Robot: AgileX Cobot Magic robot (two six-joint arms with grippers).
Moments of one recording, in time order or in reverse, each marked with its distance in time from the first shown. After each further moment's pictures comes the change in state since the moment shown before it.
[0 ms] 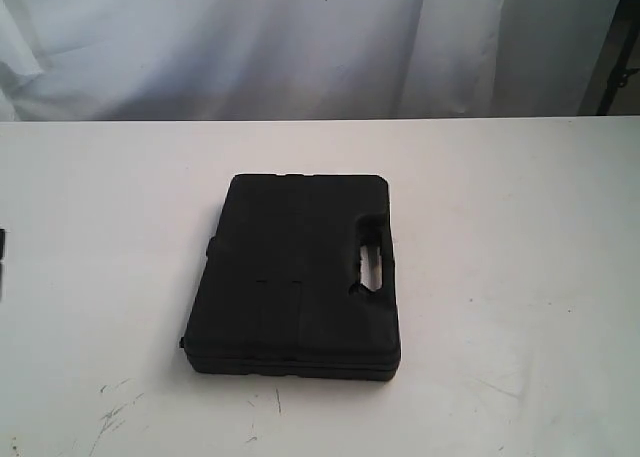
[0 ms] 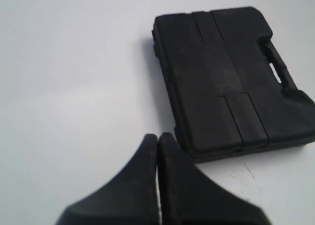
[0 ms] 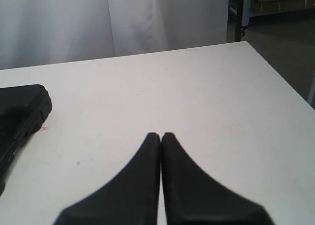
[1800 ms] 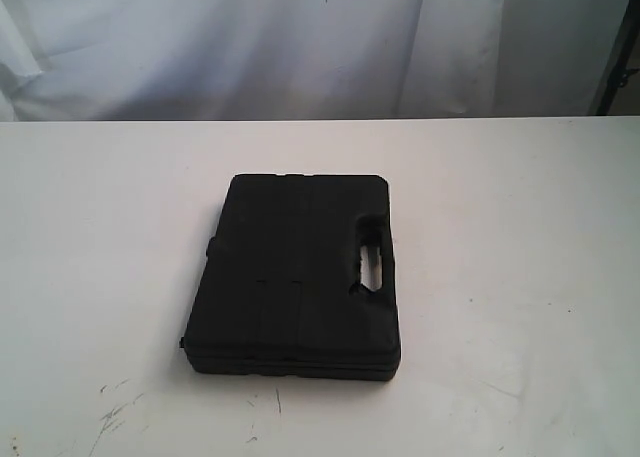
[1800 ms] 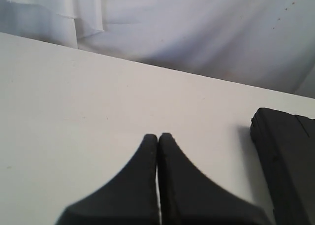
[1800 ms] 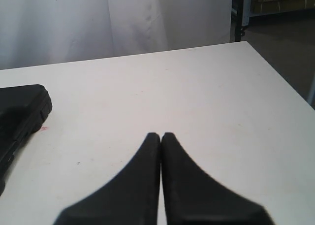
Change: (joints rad) left arm 0.594 -0.686 0.616 -0.087 -0.450 0.111; right arm 0.000 0.000 0.000 0.000 0.000 0.000
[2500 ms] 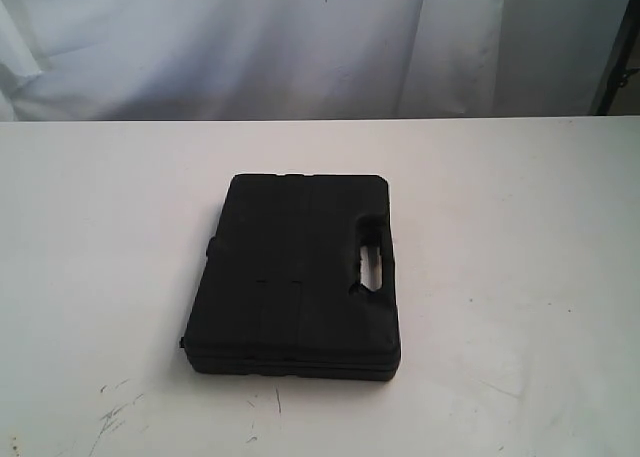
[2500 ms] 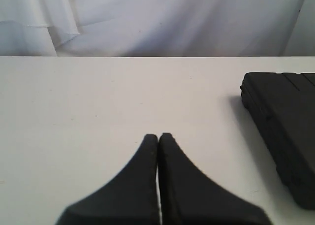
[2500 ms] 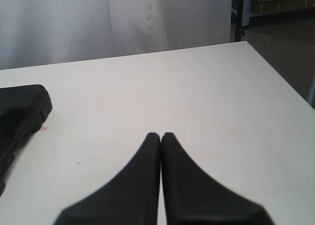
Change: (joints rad) left arm 0.000 -0.093 0.082 -0.281 0.006 0.463; right arm 0.000 0.000 0.000 0.000 0.000 0.000
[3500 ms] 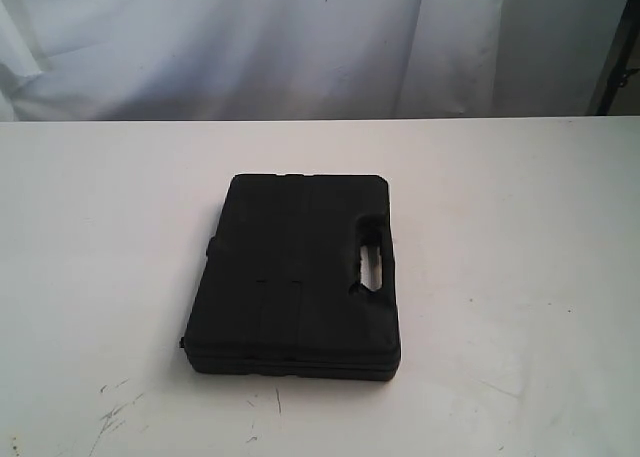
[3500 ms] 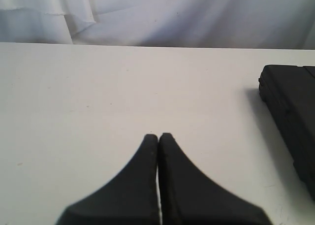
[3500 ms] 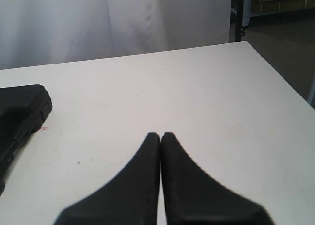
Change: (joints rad) left arm 0.044 0.000 0.000 0.043 0.035 -0.050; right arm 0.000 0.000 0.000 0.000 0.000 0.000
